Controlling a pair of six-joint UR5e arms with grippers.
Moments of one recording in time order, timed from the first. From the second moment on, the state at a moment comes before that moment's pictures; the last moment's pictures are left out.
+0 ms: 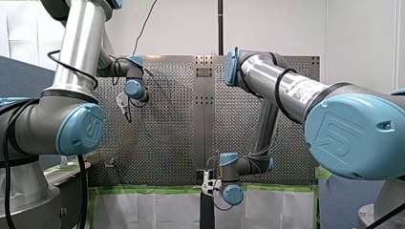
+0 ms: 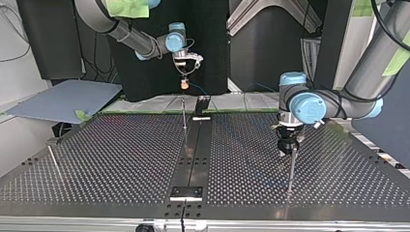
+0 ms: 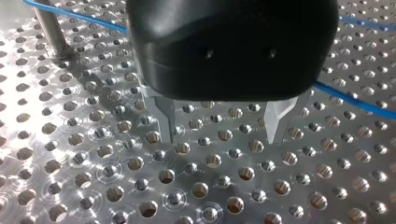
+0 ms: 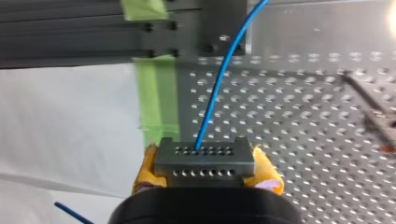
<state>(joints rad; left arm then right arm) -0.03 -1.88 -1.68 -2.75 -1.67 -1.97 2.26 -0.44 1.60 -0.99 1.78 1.68</state>
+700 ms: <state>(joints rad) -0.03 -1.88 -1.68 -2.75 -1.67 -1.98 2.22 -0.46 1.82 -1.21 1.85 1.73</state>
